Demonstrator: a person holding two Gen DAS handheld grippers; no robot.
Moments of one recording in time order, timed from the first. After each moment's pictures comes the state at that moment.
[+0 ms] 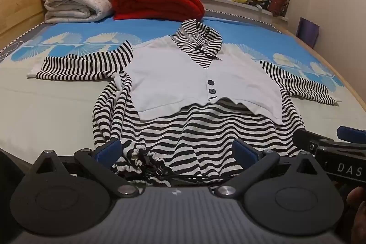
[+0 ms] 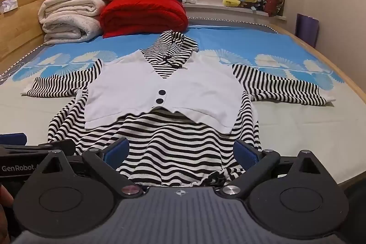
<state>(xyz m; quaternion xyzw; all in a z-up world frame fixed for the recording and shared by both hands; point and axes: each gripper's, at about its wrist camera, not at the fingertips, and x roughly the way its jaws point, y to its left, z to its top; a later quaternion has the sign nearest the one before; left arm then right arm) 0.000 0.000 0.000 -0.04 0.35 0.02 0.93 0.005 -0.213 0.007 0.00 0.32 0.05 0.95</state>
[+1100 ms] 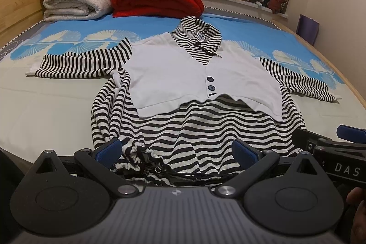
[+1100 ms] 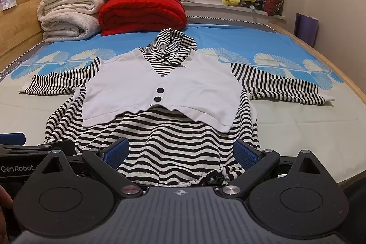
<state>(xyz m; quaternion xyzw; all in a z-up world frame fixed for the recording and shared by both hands) 0.001 -0.004 -0.004 -0.03 0.36 0.02 0.93 0.007 -0.215 0.003 0.00 0.32 0.05 0.95</state>
